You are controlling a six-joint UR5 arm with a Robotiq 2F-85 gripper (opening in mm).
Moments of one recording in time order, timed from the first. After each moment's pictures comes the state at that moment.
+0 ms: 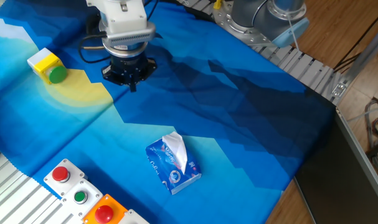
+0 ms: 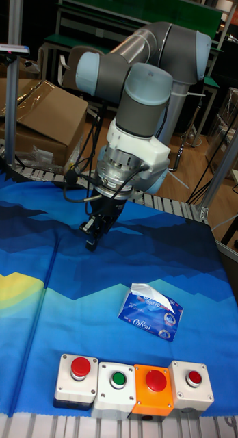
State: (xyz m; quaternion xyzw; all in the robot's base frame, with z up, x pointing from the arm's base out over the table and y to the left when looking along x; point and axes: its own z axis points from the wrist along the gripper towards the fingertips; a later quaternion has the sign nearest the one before) arm 0.523 -0.043 0.132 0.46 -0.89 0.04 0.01
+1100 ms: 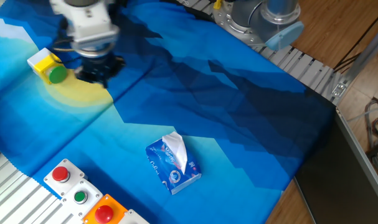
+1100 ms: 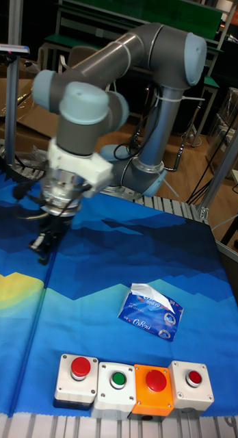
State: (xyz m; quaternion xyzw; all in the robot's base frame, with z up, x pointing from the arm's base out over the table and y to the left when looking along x) arm 0.558 -0.176 0.080 0.55 -0.83 0.05 0.02
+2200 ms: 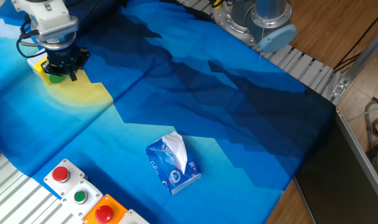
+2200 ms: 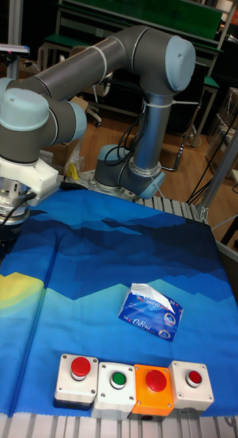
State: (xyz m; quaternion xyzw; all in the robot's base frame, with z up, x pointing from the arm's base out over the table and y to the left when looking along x) arm 0.572 -0.250 0.055 0.56 -0.83 0.06 0.02
